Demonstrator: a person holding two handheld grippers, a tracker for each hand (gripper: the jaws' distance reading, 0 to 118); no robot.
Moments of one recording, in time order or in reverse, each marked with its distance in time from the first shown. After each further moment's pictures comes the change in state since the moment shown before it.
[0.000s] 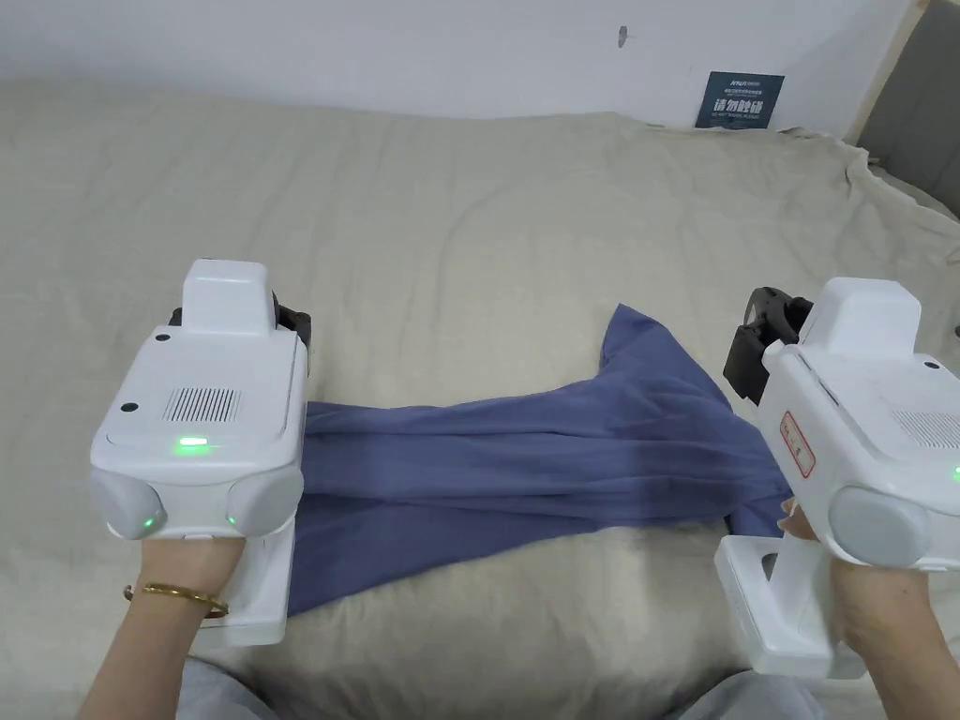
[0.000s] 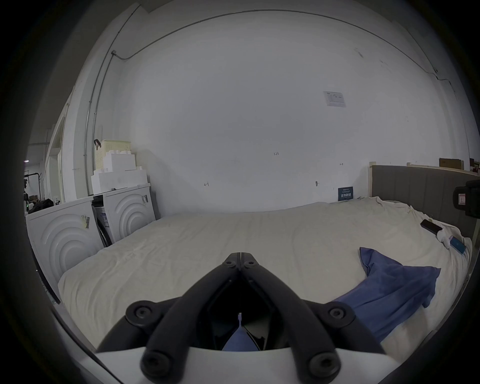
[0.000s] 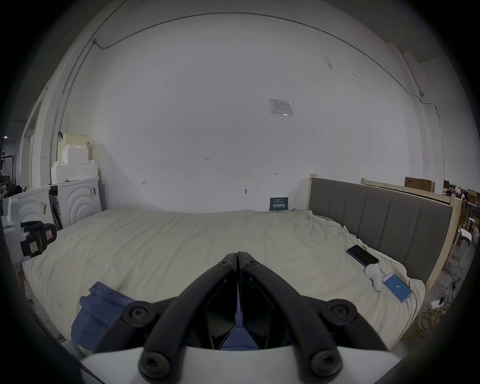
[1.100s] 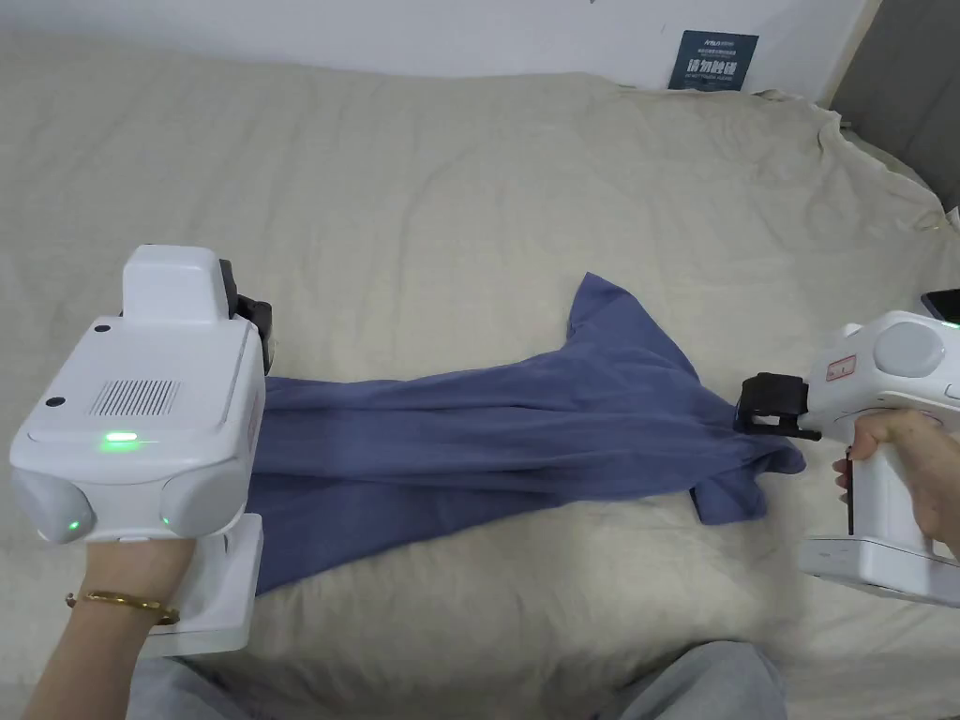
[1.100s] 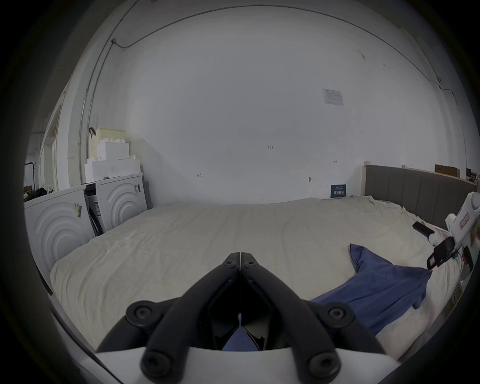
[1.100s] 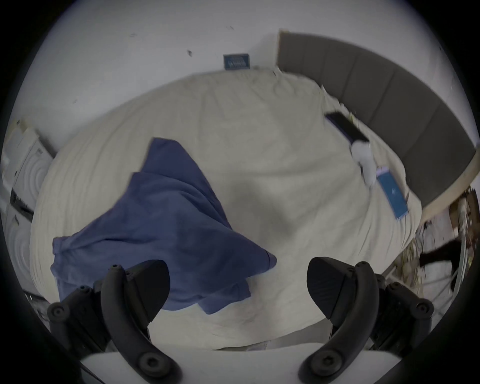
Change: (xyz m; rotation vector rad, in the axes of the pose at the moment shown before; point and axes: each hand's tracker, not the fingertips) left arm 0.009 -0.003 -0.002 -0.050 -0.041 0.031; right arm 0.136 -0.065 -0.135 -0.928 -0.188 -0.215
